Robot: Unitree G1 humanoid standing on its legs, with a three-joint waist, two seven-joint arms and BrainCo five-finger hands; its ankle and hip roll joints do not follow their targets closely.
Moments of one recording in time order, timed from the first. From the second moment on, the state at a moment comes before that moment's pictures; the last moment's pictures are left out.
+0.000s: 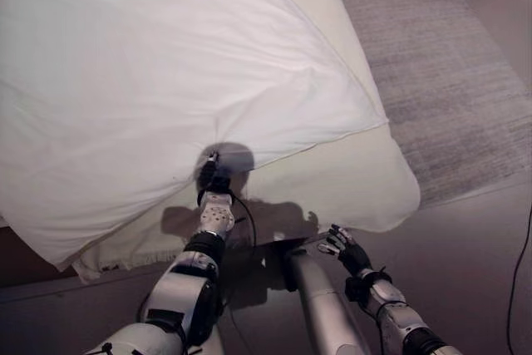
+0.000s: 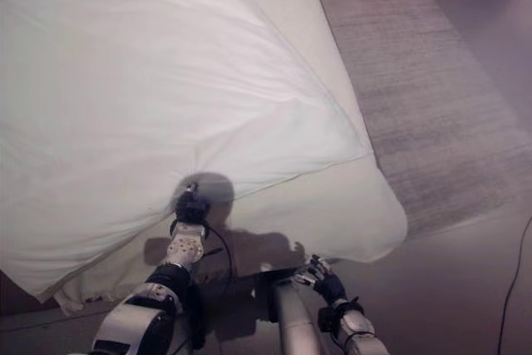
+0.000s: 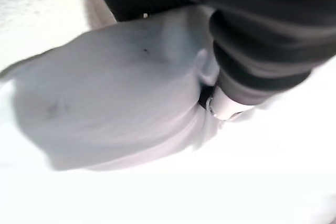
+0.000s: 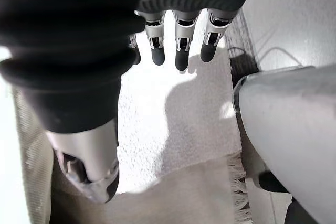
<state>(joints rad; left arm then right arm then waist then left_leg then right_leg) -0.63 0.01 -0.02 0.77 -1.37 -0.32 0.13 -0.16 -0.23 0.40 0.78 0.61 -0.24 0.03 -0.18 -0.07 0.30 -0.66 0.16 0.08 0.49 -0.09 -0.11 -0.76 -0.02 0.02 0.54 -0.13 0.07</state>
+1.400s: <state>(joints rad) -0.42 0.02 -0.06 0.05 -1.19 -0.48 0.50 -0.48 -0.07 0.19 0.39 1.61 -0.33 0.14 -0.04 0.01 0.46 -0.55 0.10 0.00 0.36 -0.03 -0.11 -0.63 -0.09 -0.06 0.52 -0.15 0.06</state>
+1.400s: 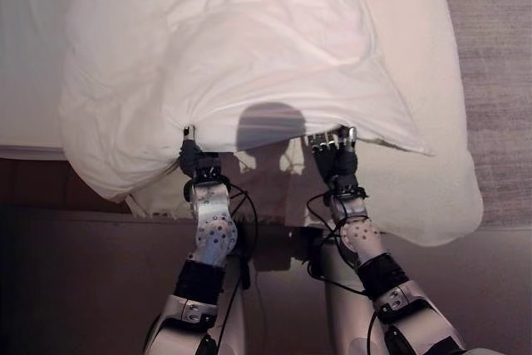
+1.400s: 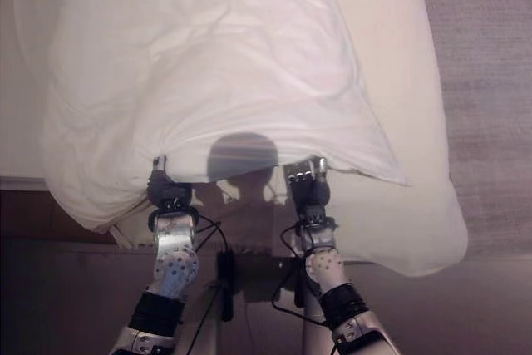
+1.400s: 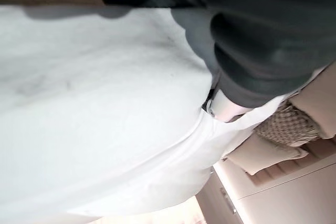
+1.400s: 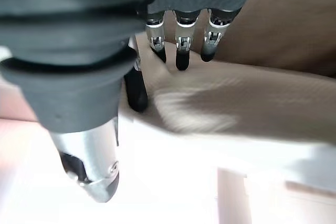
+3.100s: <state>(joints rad) -0.39 0.09 -0.03 -0.15 -1.11 -0.47 0.57 -0.39 -0.10 0.41 0.54 1.53 -0.14 -0.09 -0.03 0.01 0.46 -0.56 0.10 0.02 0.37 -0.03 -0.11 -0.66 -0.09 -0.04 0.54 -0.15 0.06</state>
